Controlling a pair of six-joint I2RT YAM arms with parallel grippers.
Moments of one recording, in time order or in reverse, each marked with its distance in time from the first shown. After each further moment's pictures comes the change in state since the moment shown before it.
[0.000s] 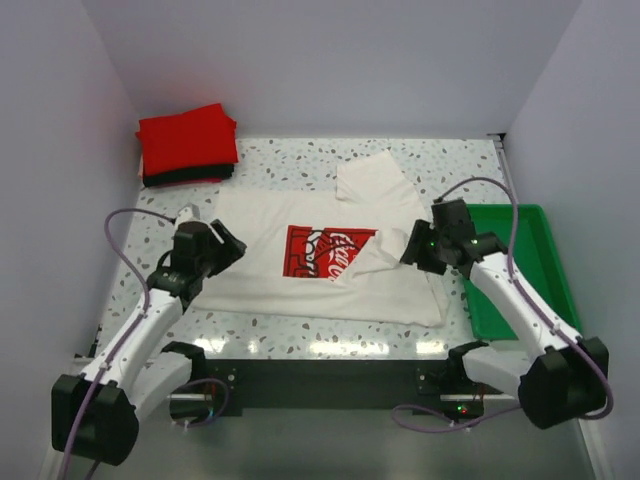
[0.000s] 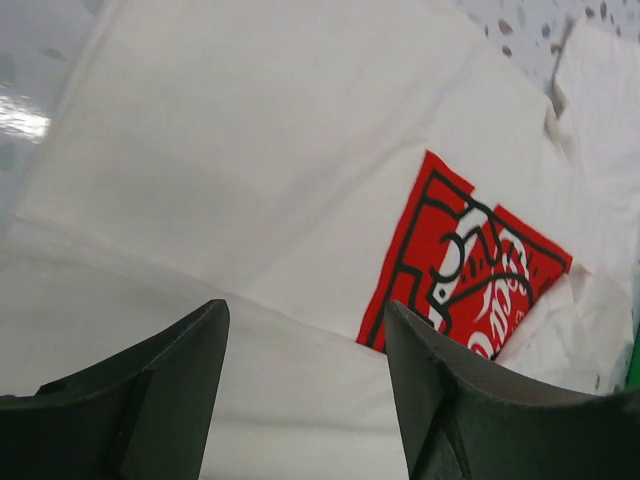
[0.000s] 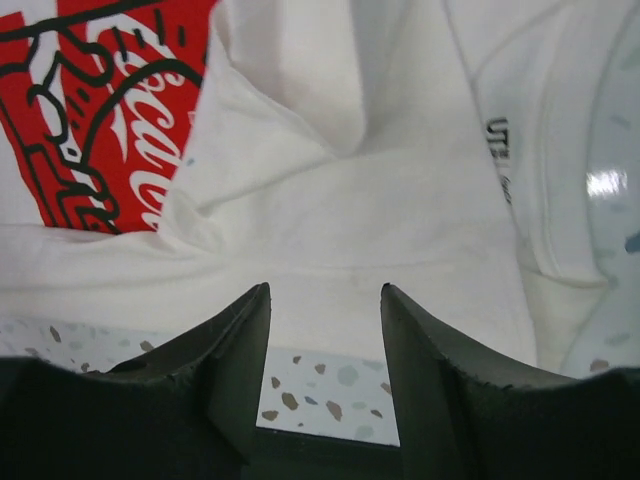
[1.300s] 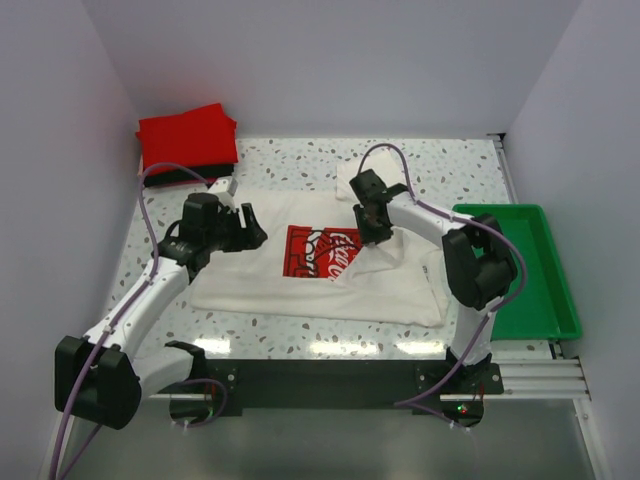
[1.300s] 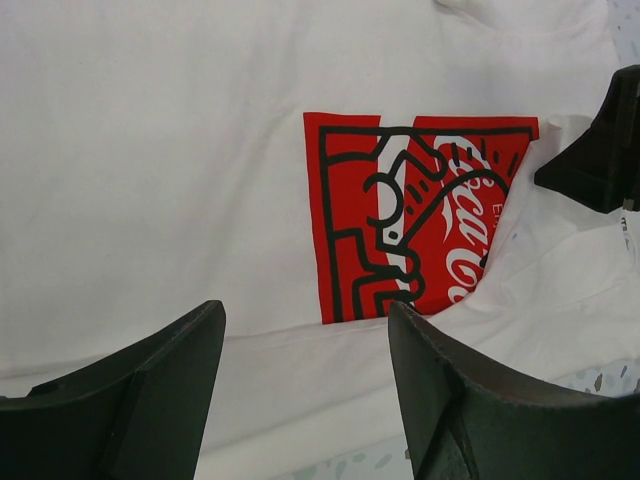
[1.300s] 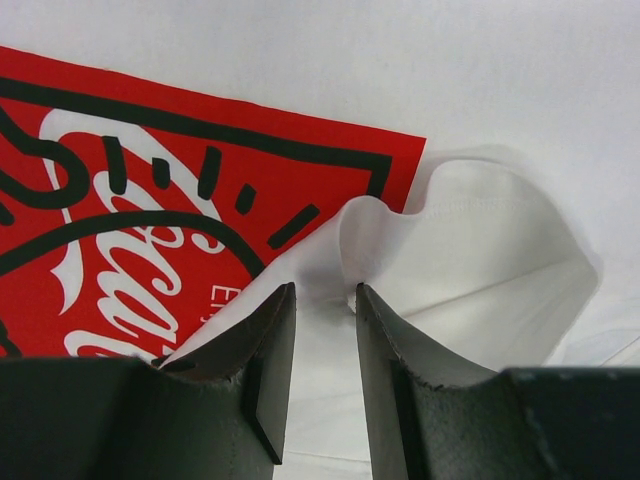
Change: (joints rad) left arm -0.106 0.237 0.232 0.014 0.283 0.407; right arm 0.299 0.843 0.547 0.072 0.239 -0.283
